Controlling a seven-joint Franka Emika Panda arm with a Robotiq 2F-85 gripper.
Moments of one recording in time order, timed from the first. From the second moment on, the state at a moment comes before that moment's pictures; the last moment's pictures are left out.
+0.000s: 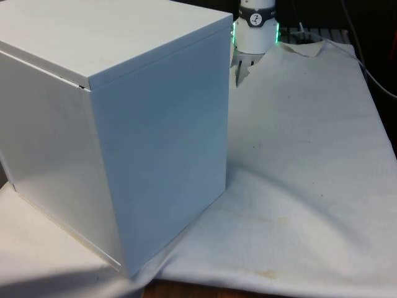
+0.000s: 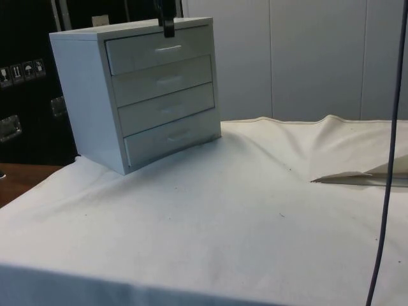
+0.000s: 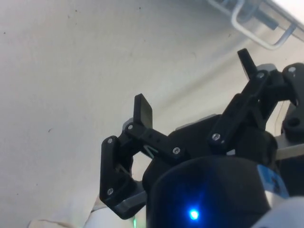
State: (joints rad) arm 0.38 0.03 -0.47 -1.95 -0.18 2.13 -0.55
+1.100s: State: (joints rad) arm 0.38 -0.03 -0.46 -2.14 -0.34 2.35 -0.52
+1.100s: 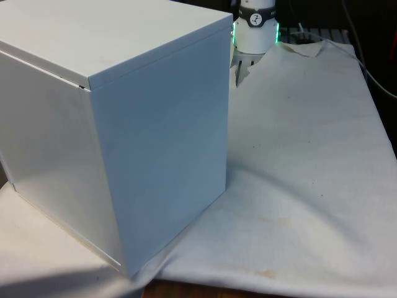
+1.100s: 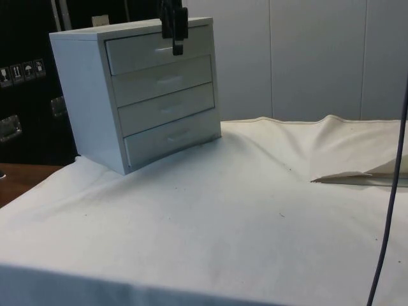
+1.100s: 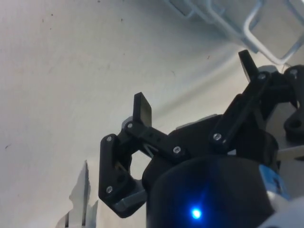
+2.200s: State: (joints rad) arm 0.37 -0.05 -0.54 -2.24 -0.40 2.54 -0.66
